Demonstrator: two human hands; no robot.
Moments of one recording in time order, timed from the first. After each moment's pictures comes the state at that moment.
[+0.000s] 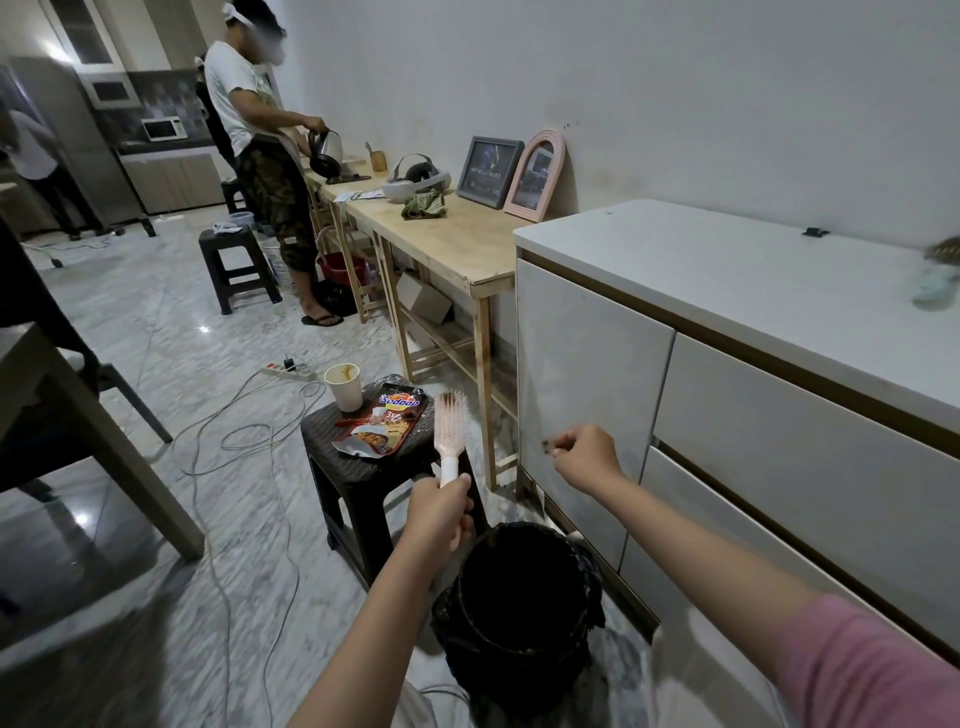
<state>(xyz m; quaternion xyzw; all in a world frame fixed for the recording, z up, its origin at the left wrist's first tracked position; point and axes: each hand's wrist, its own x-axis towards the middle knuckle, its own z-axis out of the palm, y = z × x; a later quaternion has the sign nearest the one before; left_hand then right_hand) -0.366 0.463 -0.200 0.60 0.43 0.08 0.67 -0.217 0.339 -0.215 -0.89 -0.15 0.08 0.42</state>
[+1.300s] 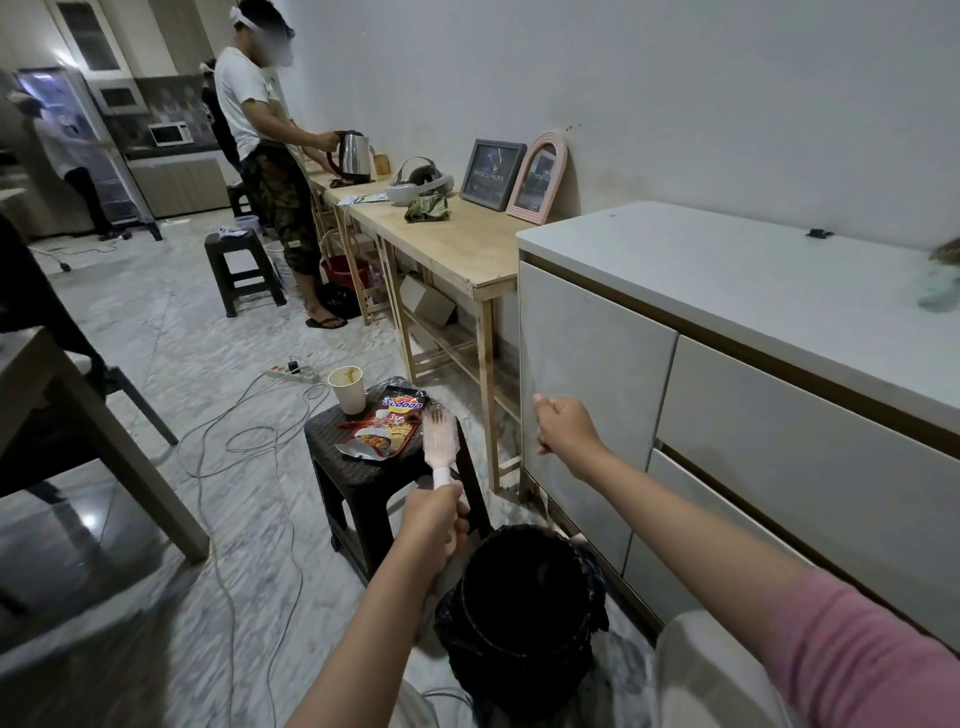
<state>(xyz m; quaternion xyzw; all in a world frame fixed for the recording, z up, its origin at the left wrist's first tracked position) -0.373 0.465 -0.196 0.55 0.46 0.09 0.69 -0.217 0.365 -0.187 -0.76 -0.21 0.13 0.60</state>
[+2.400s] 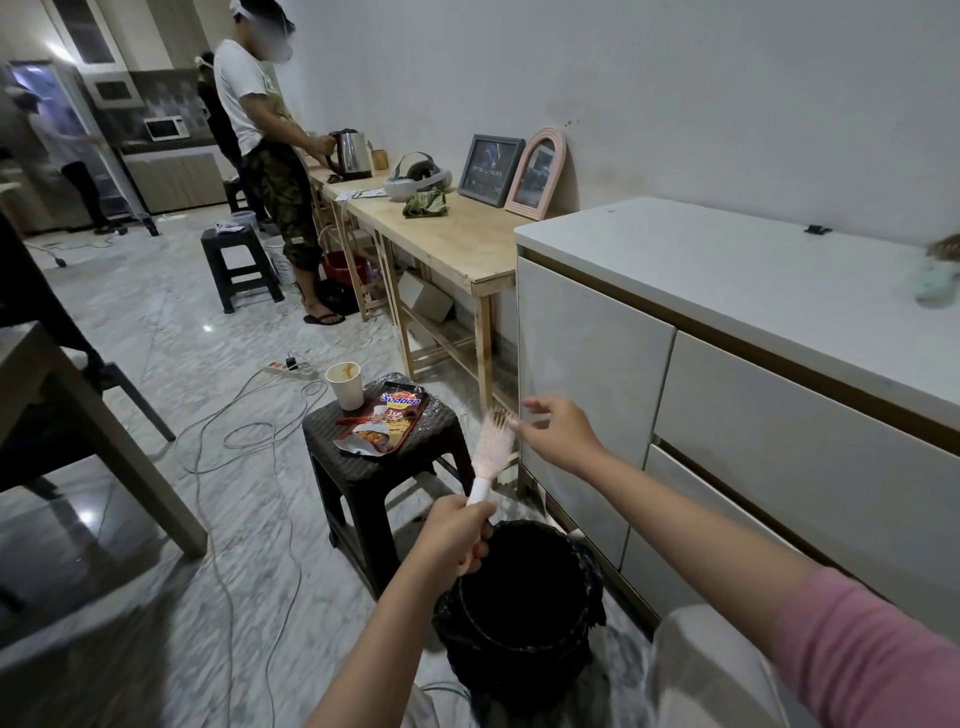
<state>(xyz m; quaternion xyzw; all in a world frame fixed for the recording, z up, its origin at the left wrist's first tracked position) -0.380 0.440 -0.199 0.67 0.38 -0.01 0.64 -0.230 0.356 -0.179 -0.83 -0.27 0.11 0.47</state>
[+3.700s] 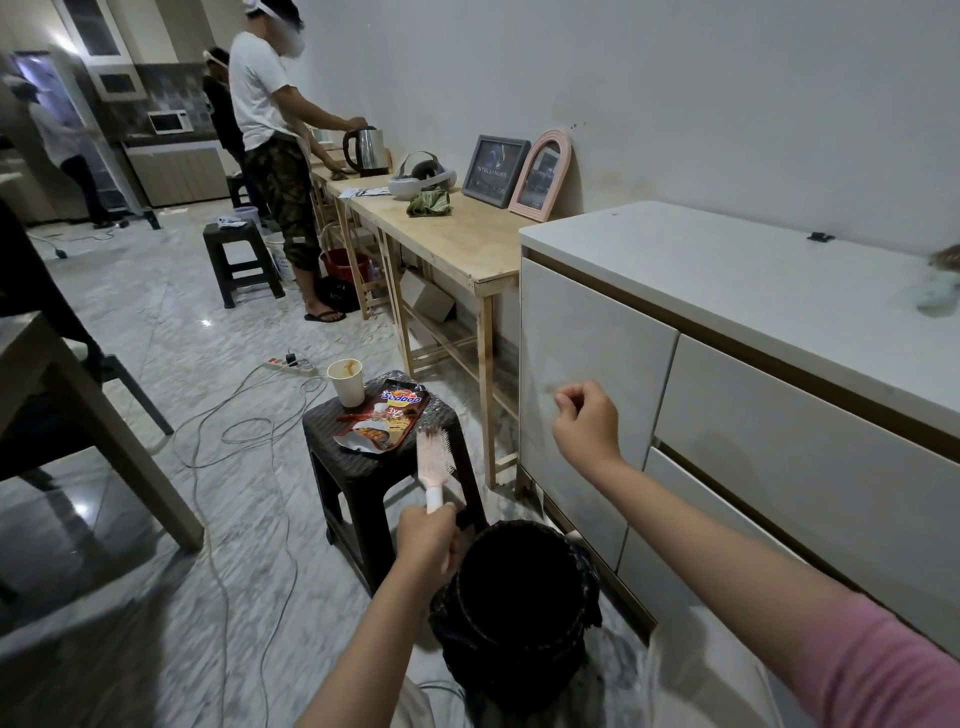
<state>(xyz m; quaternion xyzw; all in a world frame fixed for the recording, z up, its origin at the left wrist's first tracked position) -0.382 0.466 -0.232 0.60 0.48 0.10 0.63 -0.232 0.346 -0.175 -0.80 -0.18 -0.04 0.58</state>
